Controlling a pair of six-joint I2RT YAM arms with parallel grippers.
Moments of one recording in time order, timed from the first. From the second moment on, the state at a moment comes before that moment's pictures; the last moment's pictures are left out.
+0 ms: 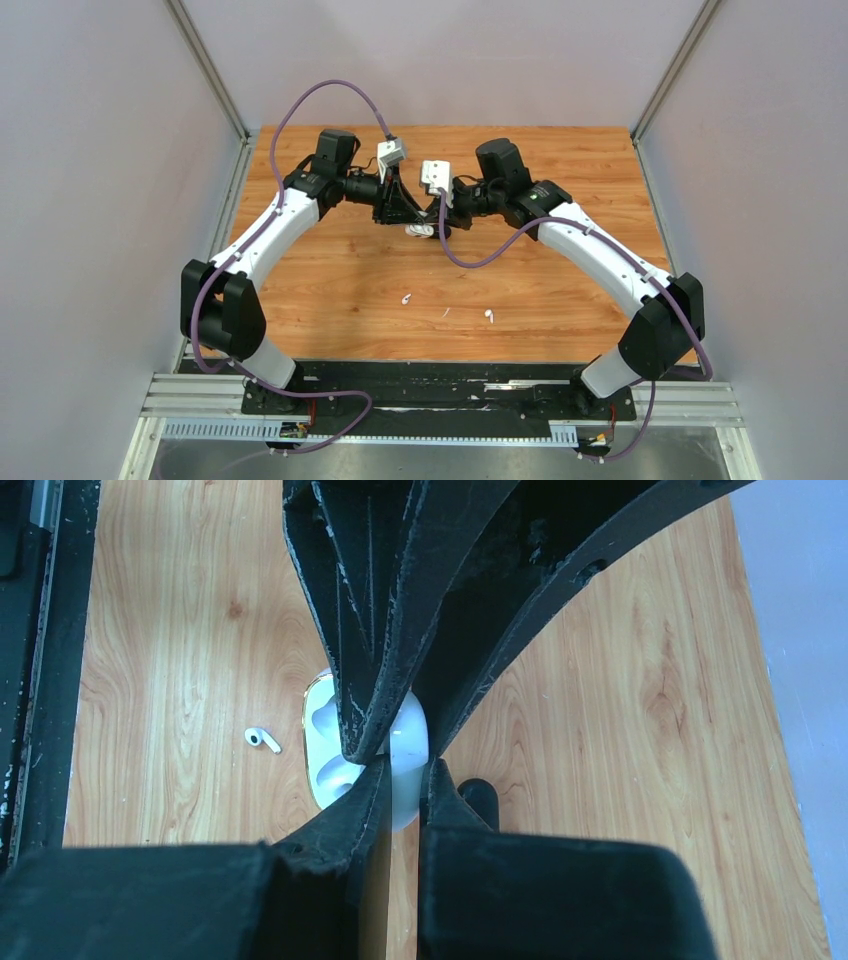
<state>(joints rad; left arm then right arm) -0.36 1.57 1.35 -0.44 1.15 0.26 0.63 1.54 1.41 -0.45 -0.66 -0.67</state>
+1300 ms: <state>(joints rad) -0.37 1.56 1.44 -0.61 1.10 0.43 0.63 1.55 1.43 -0.46 -0.68 -0.67</state>
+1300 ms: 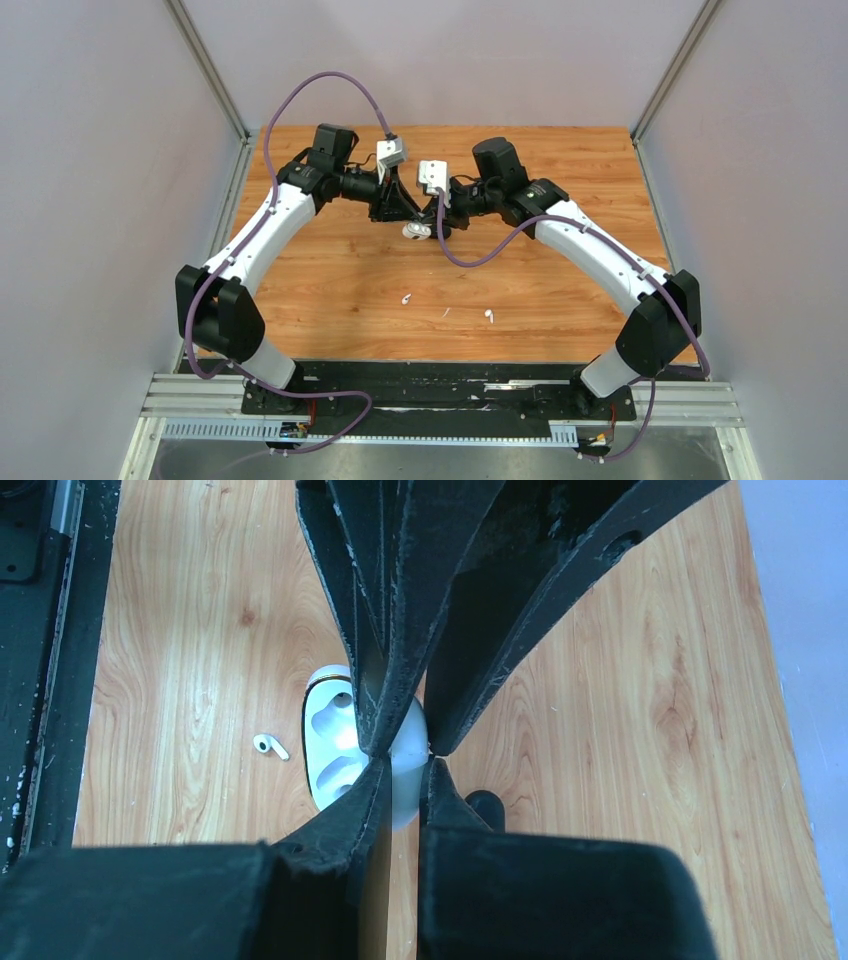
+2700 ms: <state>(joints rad) -0.42 1.16 1.07 -0.16 0.71 0.42 0.49 1.28 1.35 -0.45 -0.51 -0.47</state>
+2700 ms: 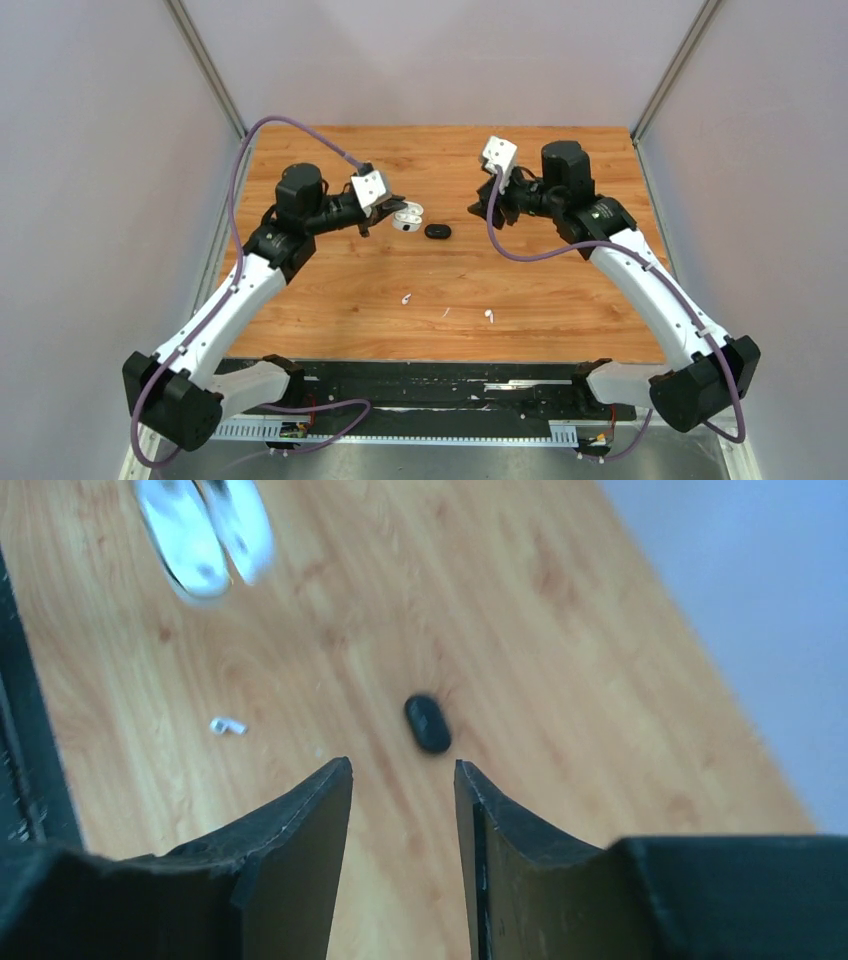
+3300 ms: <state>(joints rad) -0.50 1.02 0.97 0.01 0.53 0.48 0.42 1.34 0.88 -0.71 -0.59 -0.77</state>
